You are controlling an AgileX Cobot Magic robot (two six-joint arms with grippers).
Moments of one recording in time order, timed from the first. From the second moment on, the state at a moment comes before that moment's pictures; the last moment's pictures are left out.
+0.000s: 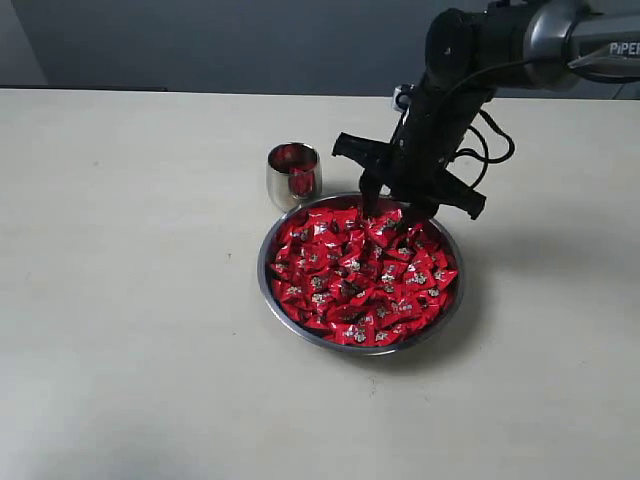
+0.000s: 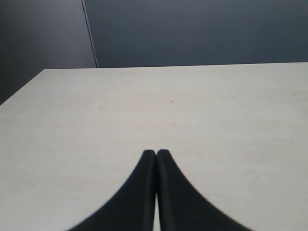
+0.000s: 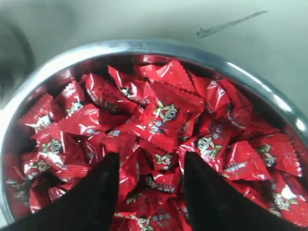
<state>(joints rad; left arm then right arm) 0.21 0.00 0.00 0.06 0.29 -0.02 0.56 2.07 -1.50 0.21 0.91 0.67</state>
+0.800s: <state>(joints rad) 0.21 0.00 0.00 0.06 0.29 -0.02 0.56 2.16 -1.50 0.20 0.86 0.67</state>
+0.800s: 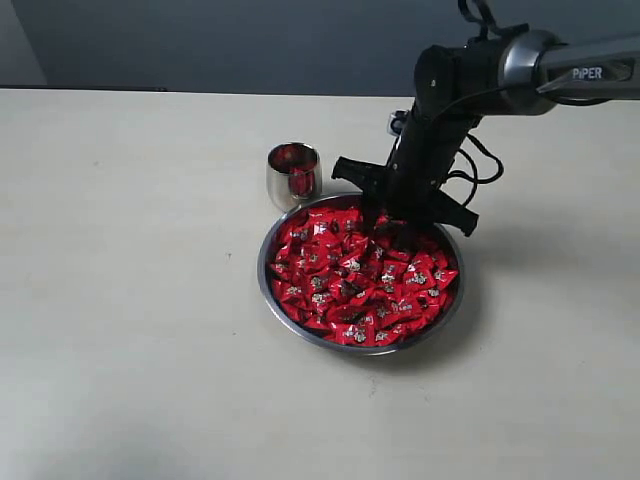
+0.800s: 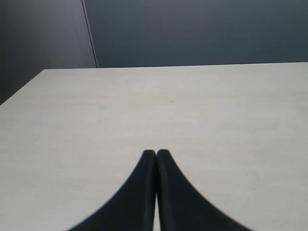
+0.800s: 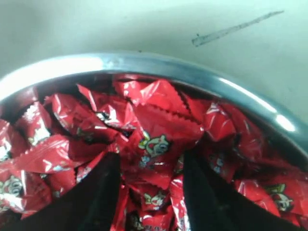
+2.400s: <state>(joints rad) 0.21 0.00 0.00 0.06 0.29 -0.02 0.56 2.15 -1.56 0.09 0.91 0.66</state>
